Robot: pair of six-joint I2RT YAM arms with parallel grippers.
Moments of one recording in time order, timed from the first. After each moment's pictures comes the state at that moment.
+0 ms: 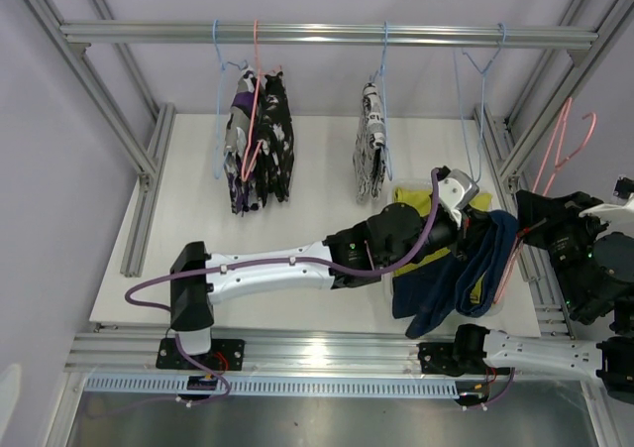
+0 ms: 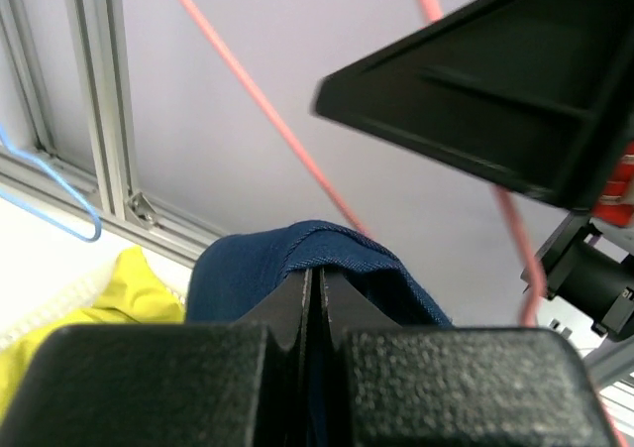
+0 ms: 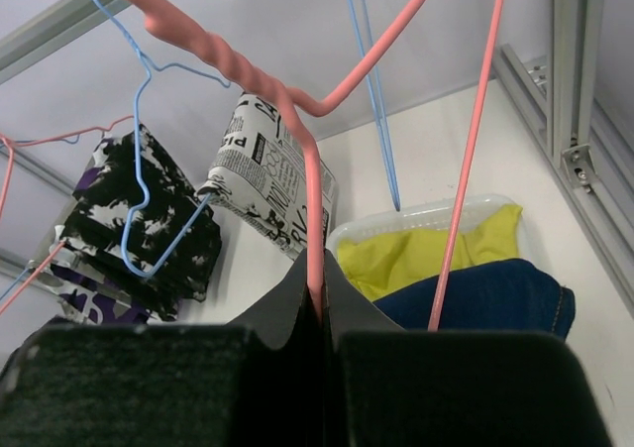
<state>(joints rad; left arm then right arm) -1.37 1.81 1.70 0.27 -0.21 -0.21 1.24 0.64 1.52 -1.01 1.23 0.59</state>
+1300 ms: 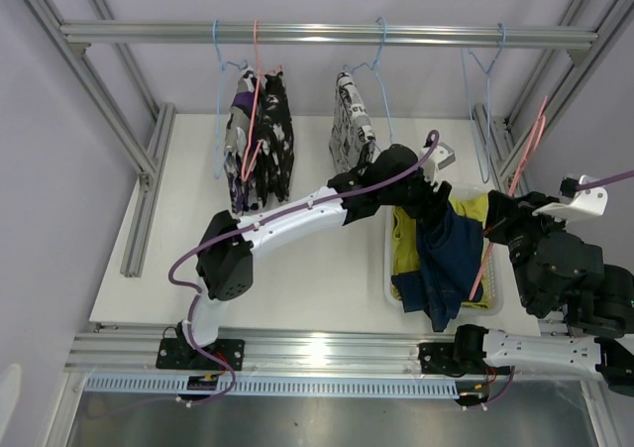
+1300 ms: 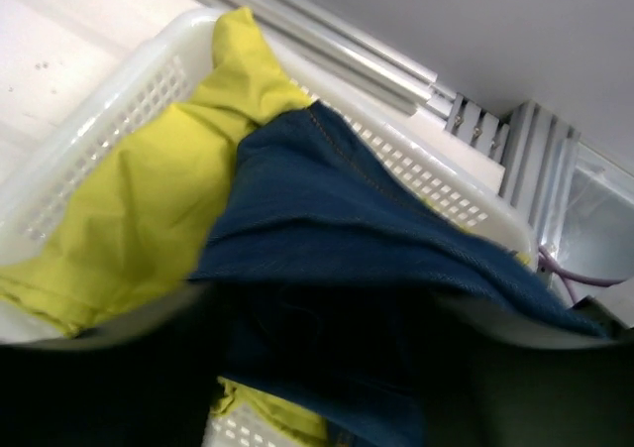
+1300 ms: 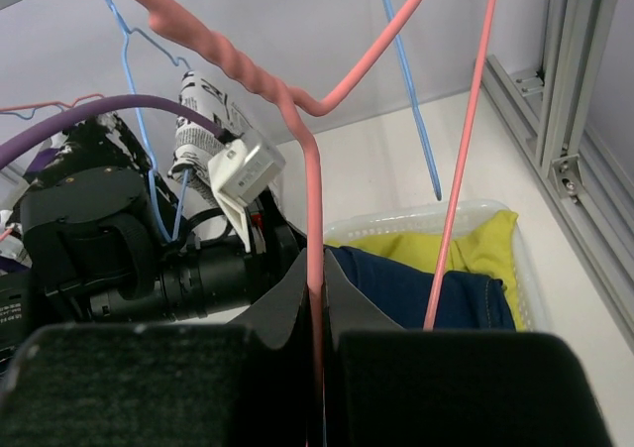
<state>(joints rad) -1.02 2.05 1.89 -0.24 0.25 -0.23 1.29 0.66 1.35 -0.85 1.32 0.51</state>
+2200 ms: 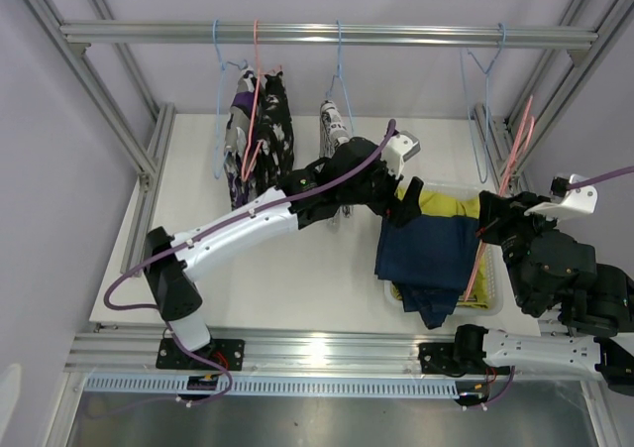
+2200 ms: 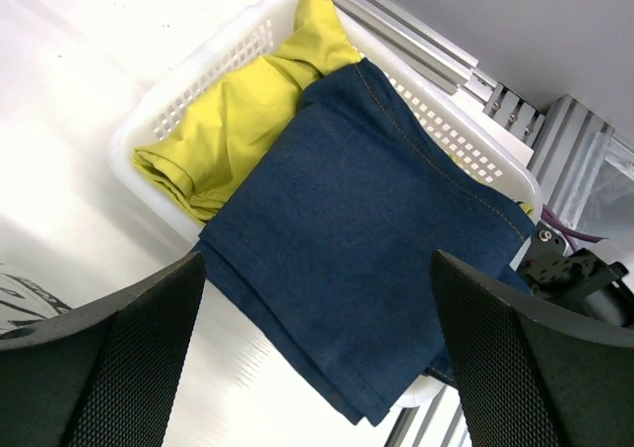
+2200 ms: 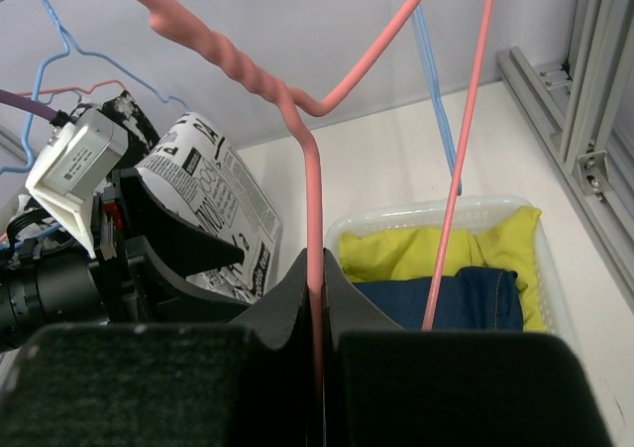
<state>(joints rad) -1.01 1.73 1.72 -0.44 0.09 -0.21 1.29 0.67 1.33 -0.82 1.28 0.51</state>
